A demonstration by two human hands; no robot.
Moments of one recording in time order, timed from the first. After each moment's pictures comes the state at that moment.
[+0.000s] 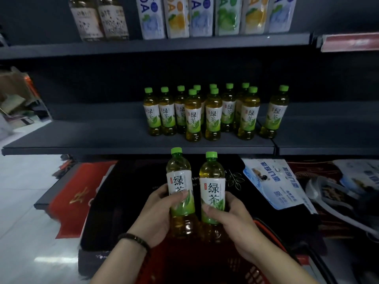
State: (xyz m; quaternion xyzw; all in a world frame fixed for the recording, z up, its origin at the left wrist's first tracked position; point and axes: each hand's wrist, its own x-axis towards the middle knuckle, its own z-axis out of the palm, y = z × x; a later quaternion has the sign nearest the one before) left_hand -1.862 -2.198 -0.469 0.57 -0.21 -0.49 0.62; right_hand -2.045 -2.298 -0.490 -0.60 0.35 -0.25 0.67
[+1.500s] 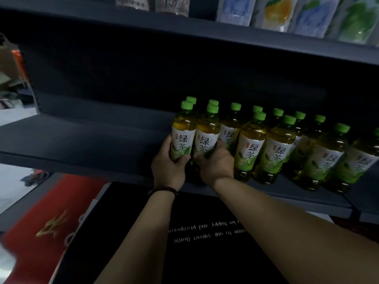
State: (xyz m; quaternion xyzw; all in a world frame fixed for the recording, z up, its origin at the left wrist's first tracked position) left_hand -1.608 -2.386 -0.480 0.68 -0.31 -0.08 0.66; right_hand -1.708 -2.456 -0.433 -0.75 0.49 -0.34 0.28
